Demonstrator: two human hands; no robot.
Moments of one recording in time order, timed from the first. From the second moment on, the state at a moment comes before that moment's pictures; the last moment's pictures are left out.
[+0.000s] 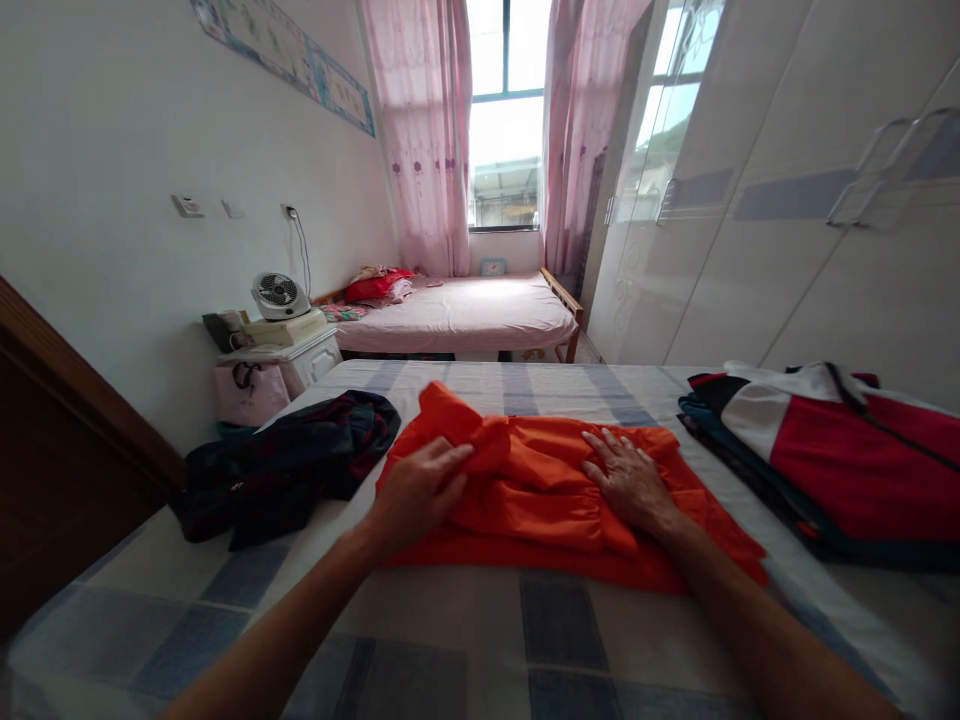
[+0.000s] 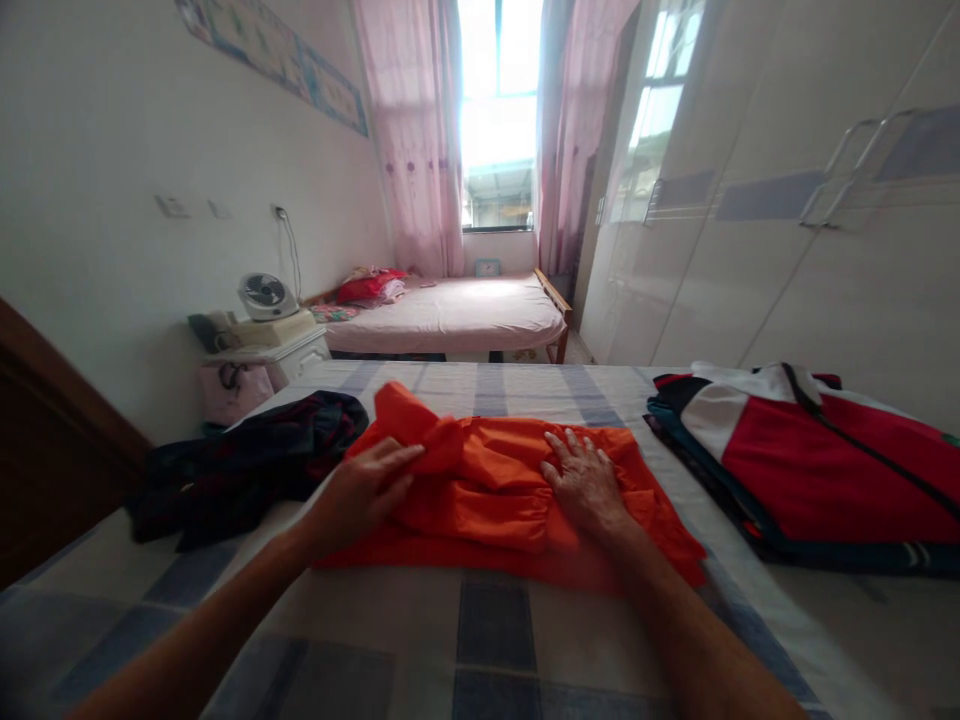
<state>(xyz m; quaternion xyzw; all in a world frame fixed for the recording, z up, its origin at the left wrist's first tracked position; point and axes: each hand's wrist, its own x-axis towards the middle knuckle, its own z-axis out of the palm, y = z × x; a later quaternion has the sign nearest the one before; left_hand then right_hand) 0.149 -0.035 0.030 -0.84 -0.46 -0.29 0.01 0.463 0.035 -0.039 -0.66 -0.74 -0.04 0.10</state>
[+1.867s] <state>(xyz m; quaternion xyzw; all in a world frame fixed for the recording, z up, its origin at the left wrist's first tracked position) 0.078 0.010 0.019 -0.47 -0.65 -0.28 -0.53 0.477 0.024 0.000 -0.72 -0.68 -0.05 0.10</state>
